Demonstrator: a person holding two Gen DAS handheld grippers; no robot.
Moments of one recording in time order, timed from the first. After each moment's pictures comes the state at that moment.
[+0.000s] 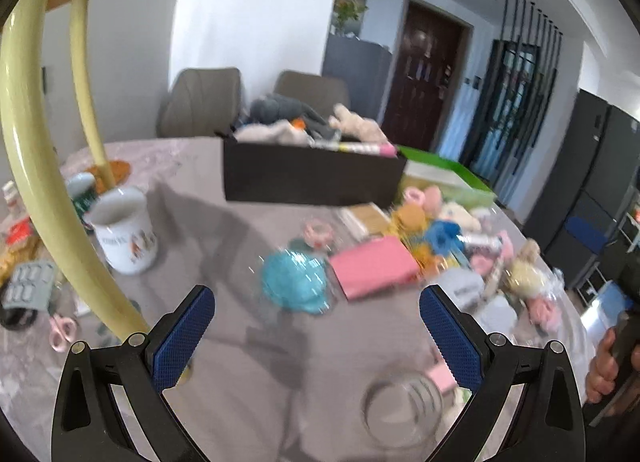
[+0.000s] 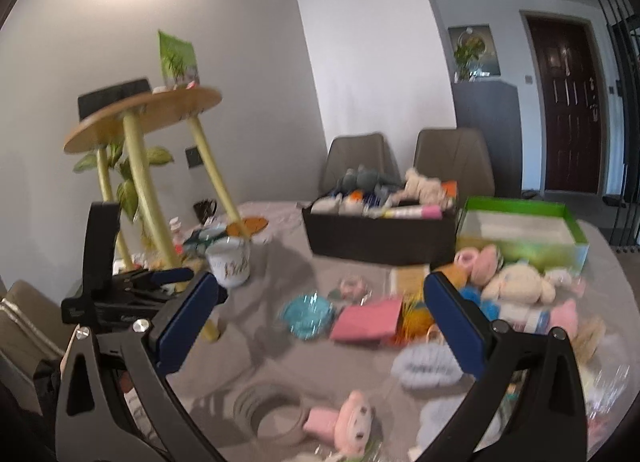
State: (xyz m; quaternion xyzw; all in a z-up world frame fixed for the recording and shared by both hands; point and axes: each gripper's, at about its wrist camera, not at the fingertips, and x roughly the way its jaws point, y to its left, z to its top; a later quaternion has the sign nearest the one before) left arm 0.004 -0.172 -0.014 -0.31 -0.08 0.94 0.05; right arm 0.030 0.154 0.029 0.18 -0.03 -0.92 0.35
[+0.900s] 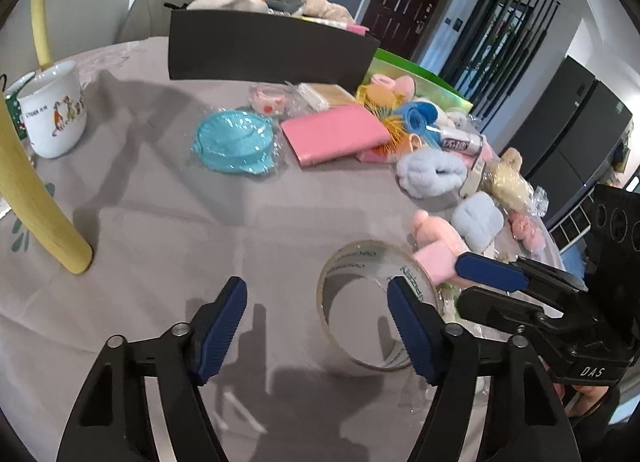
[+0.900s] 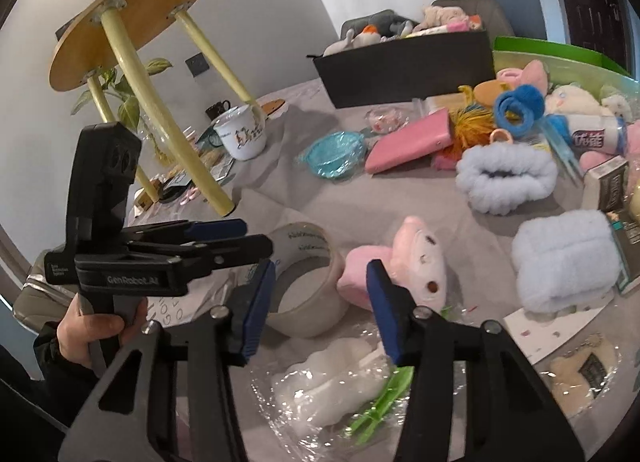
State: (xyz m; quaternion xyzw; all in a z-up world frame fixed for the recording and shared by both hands) left arm 0.009 -0.144 -0.101 -0.44 -0.11 0.88 0.12; right arm 0.032 0.123 -0.102 0.37 -0.05 -0.84 0.39
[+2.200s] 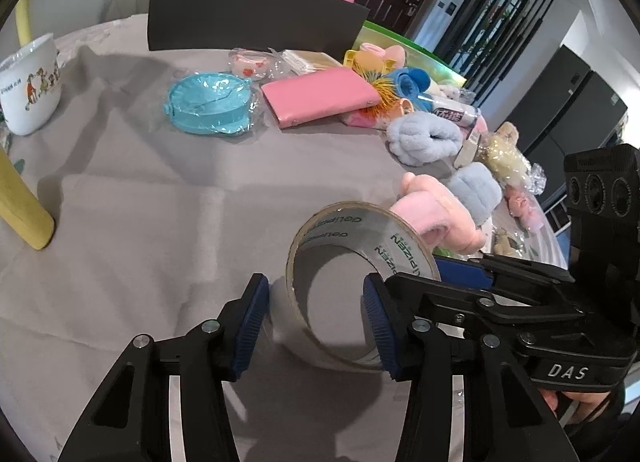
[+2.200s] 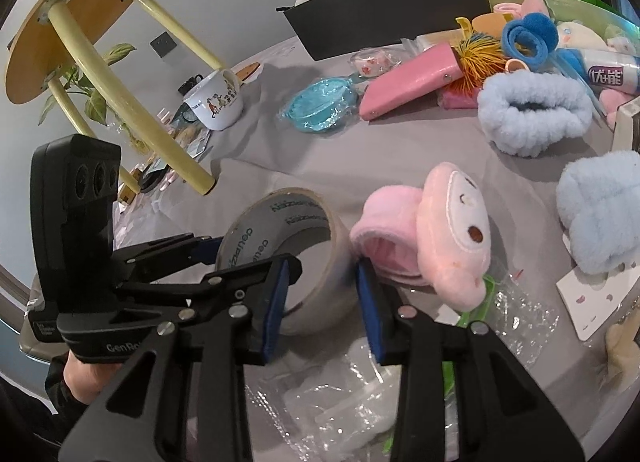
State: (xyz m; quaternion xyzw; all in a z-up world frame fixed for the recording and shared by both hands) left arm 0.007 -0.132 -0.122 -0.47 -0.10 0.87 0.14; right arm 0.019 0.095 -0.129 0.45 -0.08 -0.81 0.35
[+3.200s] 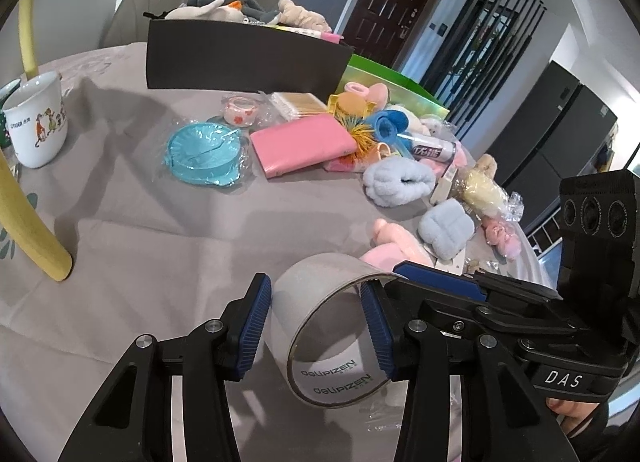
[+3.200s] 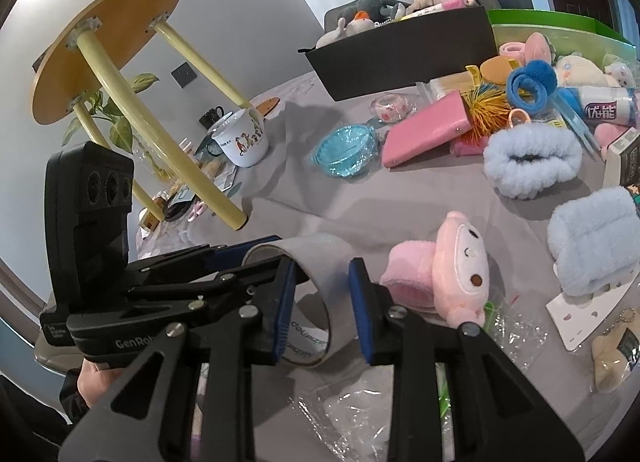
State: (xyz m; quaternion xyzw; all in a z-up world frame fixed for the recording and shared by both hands) left arm 0.010 -0.132 -0.082 -0.43 -0.12 0.88 0.15; right arm 0.028 0.102 -0.095 0.40 -0.11 -0.83 0.37
